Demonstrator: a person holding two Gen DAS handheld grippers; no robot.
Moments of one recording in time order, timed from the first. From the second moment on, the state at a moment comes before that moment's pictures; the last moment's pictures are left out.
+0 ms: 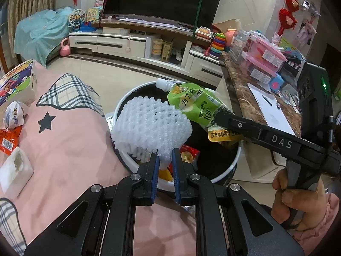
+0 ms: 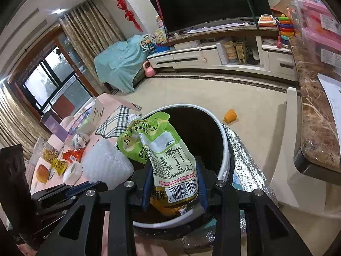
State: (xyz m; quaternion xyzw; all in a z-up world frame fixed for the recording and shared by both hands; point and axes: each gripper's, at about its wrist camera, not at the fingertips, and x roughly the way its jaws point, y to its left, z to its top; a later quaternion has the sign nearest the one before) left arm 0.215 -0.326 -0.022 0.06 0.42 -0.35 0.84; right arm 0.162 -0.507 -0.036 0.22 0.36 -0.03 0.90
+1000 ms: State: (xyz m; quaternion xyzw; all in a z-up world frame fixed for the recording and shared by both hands) left arm 0.201 -0.225 -0.035 -0.02 0.42 -0.26 0.87; right arm 0.149 -0.454 -0.025 0.24 0.35 0.02 0.91
